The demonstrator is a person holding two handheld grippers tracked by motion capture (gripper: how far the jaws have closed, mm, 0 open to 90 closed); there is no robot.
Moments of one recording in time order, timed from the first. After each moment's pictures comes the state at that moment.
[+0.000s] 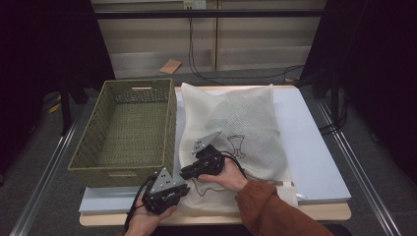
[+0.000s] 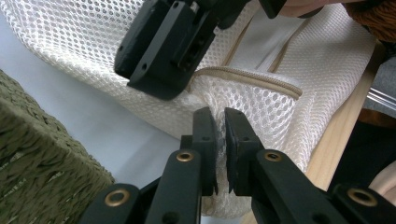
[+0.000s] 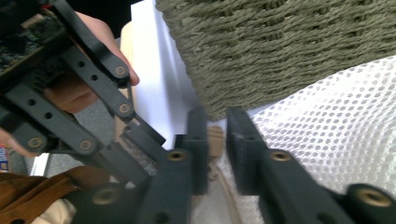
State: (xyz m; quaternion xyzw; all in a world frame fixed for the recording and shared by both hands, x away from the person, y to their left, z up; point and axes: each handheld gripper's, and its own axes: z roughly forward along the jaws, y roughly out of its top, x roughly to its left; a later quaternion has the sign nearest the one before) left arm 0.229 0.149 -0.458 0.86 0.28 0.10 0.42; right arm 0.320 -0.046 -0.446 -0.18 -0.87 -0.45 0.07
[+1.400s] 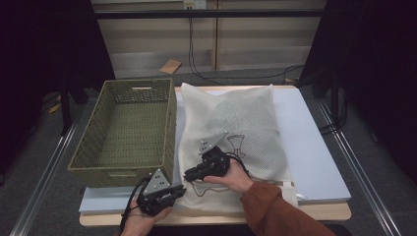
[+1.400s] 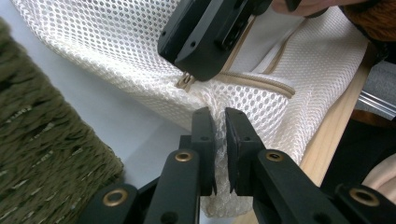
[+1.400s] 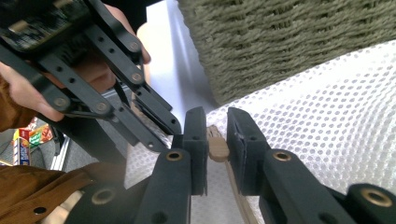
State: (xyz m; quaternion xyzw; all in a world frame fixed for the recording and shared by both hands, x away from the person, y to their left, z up) left arm 0.227 0.162 -0.456 0.85 0.28 0.10 0.43; right arm 0.317 -0.059 -0.449 -0.18 -0.87 -0.46 0.09
